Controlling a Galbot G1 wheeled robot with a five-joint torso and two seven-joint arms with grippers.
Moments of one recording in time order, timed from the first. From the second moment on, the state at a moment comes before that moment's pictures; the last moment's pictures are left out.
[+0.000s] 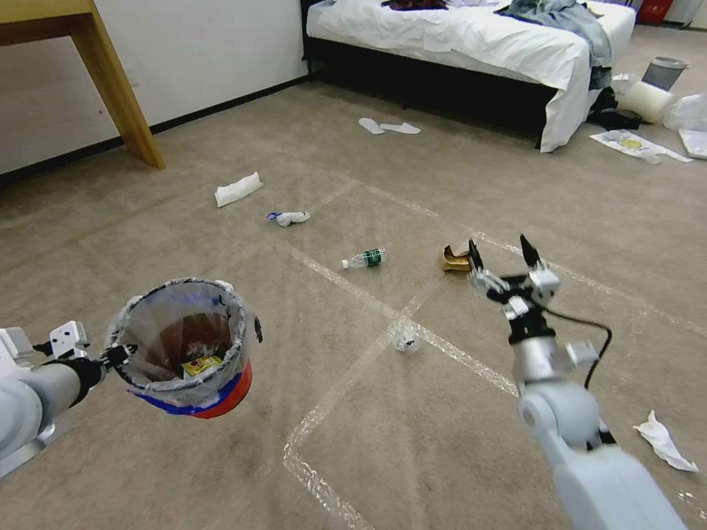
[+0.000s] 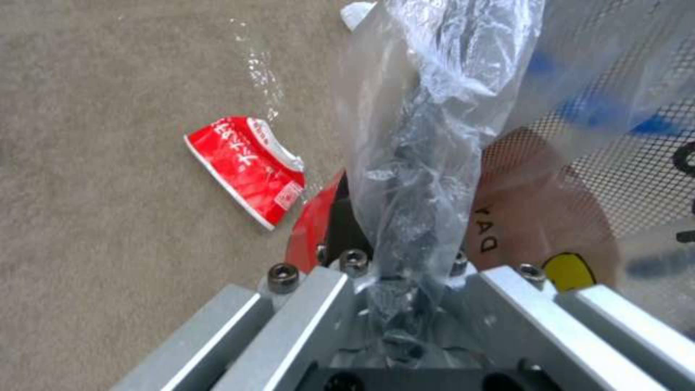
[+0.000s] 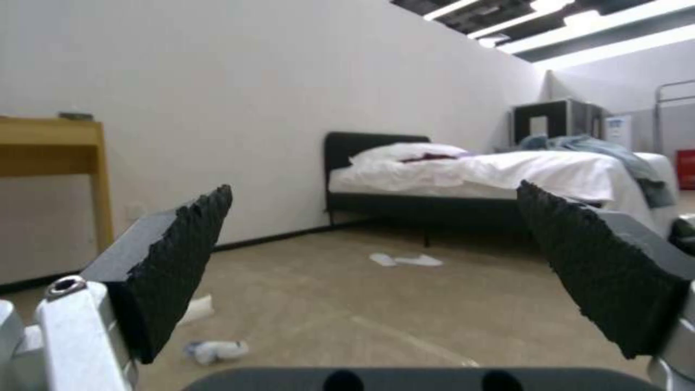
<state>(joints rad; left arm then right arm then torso) 1.49 -0.81 -0.98 -2.17 -1.68 0.69 -0.83 -1.30 1.18 0.50 1.93 0.40 0.33 0.02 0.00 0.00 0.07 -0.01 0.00</state>
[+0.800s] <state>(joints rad) 1.50 -0.83 -1.01 -2.20 -1.69 0.69 -0.84 -1.45 1.31 0.55 1.94 0.26 0.44 -0.07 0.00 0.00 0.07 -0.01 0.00</state>
